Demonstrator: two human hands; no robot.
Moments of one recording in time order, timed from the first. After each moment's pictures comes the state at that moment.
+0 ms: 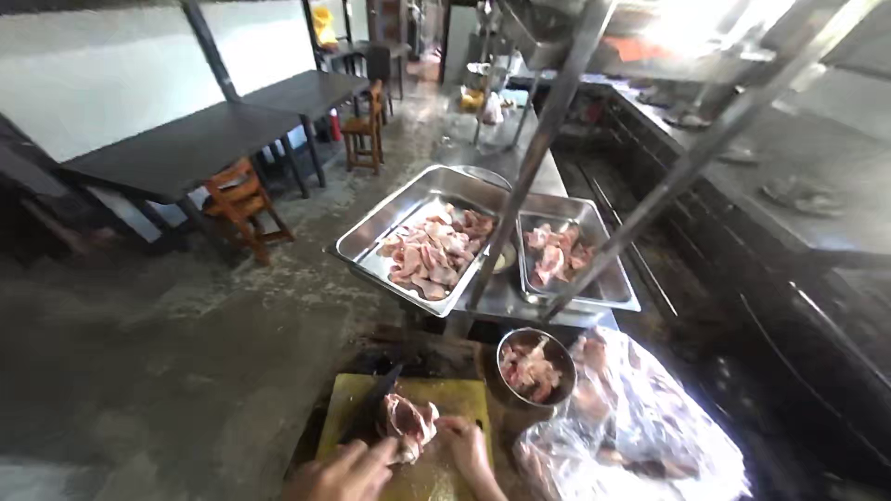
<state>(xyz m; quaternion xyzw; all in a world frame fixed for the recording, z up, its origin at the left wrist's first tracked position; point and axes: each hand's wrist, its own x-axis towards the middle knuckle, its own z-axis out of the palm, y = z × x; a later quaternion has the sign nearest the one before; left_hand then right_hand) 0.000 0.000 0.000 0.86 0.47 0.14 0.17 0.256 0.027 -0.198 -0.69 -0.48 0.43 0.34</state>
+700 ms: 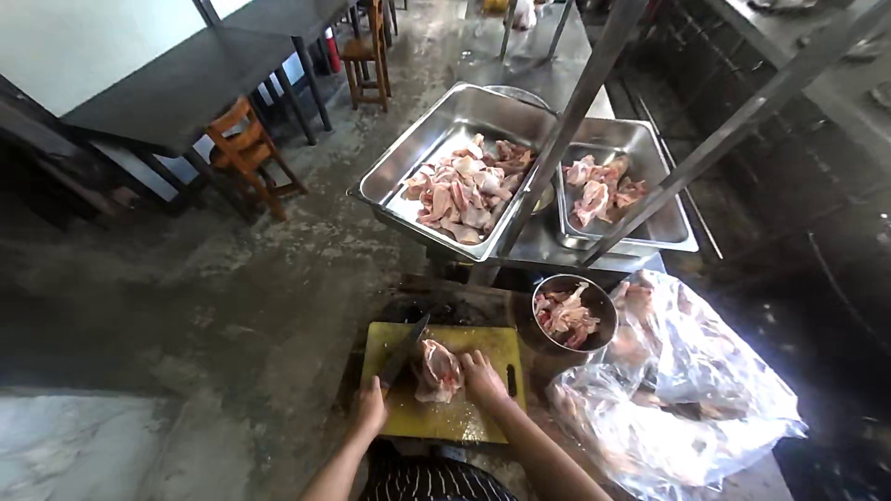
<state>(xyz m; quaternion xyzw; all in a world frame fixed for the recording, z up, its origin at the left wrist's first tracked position) -0.043 0.043 -0.232 0.60 0.73 -0.08 0.32 0.235 0.061 -0.252 -0.66 -0.68 0.32 0.00</state>
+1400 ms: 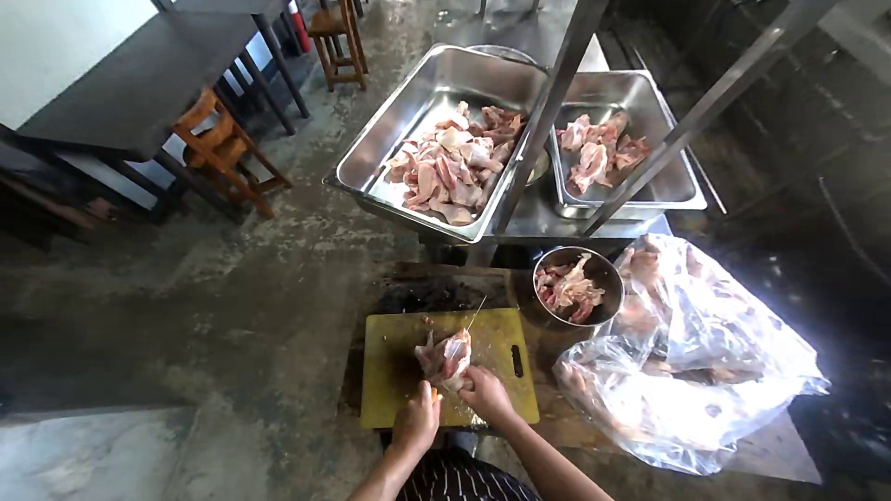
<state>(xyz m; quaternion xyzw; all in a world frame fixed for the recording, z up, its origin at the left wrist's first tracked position) 0.034 0.003 -0.214 0.68 0.65 -0.05 0.34 0.222 0.012 -0.256 -0.69 -0.56 0.44 0.09</state>
